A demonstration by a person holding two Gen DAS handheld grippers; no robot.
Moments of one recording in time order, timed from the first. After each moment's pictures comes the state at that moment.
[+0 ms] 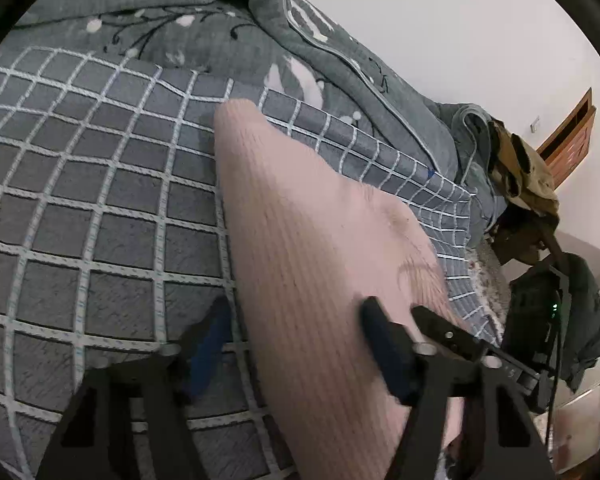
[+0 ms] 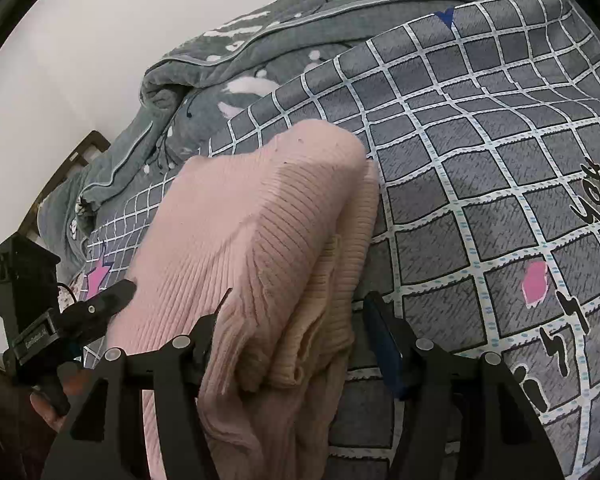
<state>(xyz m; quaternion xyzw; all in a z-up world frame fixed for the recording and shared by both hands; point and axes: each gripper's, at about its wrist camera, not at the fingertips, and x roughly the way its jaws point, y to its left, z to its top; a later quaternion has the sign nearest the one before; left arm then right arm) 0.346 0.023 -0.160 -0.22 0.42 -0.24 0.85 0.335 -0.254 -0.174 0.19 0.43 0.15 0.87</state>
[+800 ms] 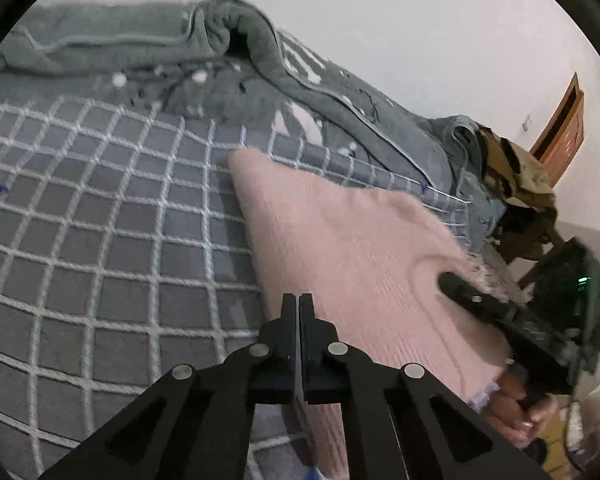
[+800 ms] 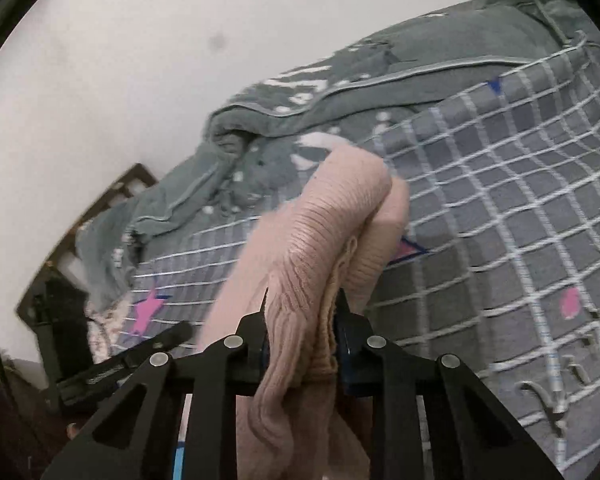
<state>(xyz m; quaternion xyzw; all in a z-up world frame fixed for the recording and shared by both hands) 0.309 0.057 -0.133 -0.19 0.37 -0.23 0.88 0.312 -0.230 -0.126 0.21 0.34 0.16 0.90</state>
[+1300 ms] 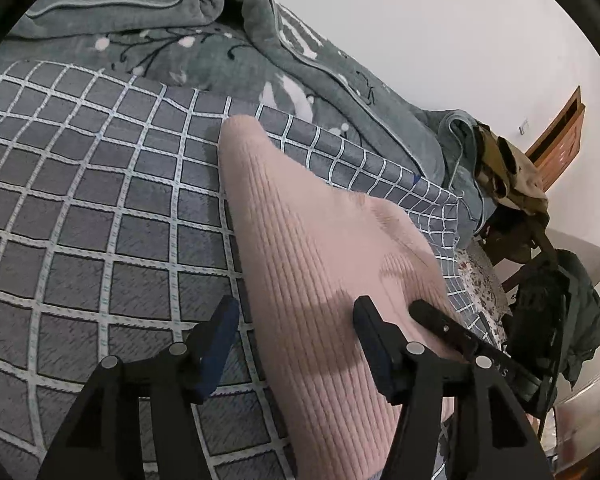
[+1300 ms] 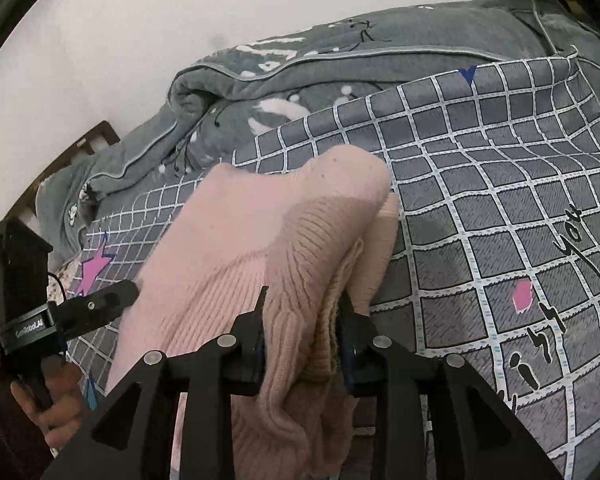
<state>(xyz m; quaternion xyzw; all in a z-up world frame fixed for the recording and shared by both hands) 0.324 0.037 -0.148 -0.22 0.40 -0.24 0.86 0.313 -0.236 -0.150 0.14 0.39 0.14 0.90</state>
